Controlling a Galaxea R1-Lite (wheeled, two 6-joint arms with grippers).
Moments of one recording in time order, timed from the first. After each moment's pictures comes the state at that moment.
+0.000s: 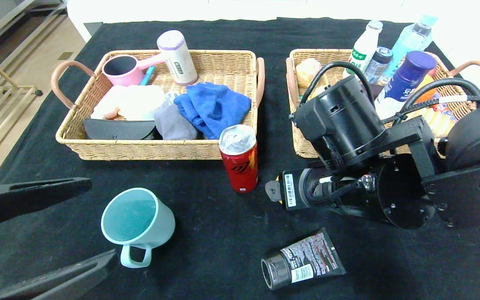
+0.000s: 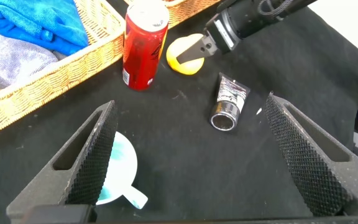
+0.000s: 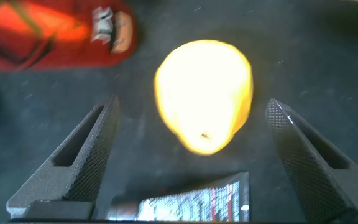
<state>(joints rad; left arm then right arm) -0.56 0.88 -0.69 -0.12 -0.26 0.09 0.89 1.83 -1.53 0.40 -0.46 0.48</state>
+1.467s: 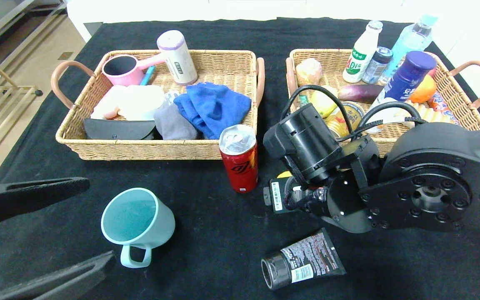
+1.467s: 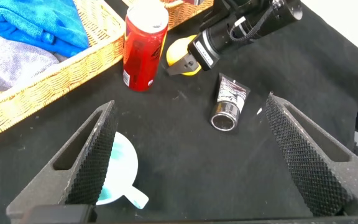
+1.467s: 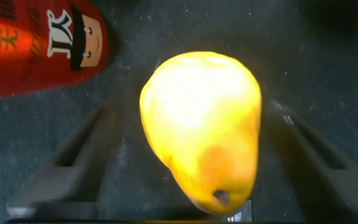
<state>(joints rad) -0.56 0.87 -0.69 -0.12 -0.26 0.10 0.89 1.94 -1.58 0.40 -0.55 0.48</state>
